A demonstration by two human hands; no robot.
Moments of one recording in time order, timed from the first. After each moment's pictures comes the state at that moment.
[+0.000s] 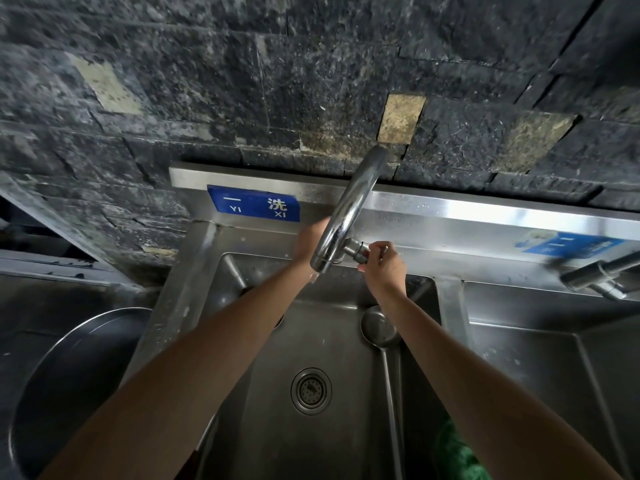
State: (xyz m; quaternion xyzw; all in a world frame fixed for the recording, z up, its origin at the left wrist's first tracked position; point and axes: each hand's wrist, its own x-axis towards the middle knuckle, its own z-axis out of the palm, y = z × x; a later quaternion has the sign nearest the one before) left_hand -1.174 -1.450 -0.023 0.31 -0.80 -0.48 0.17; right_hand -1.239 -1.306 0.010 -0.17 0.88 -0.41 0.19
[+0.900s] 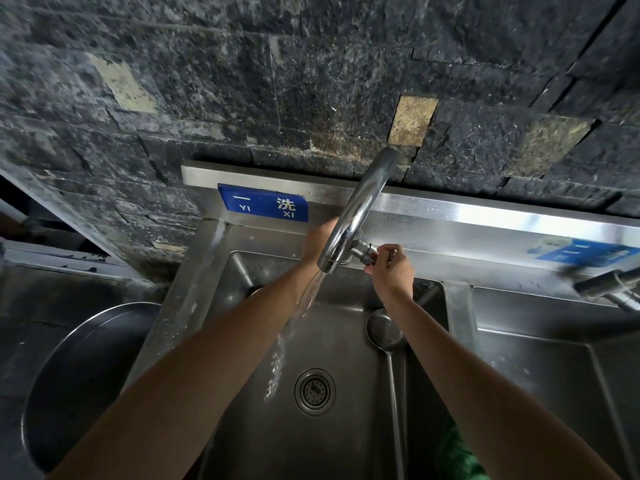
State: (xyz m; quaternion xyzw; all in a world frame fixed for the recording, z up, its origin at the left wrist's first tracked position) left_hand -1.174 -1.449 -0.022 0.33 -0.79 -0.49 0.16; right_hand -1.238 -1.306 0.009 -0.16 0.87 -0.43 0.19
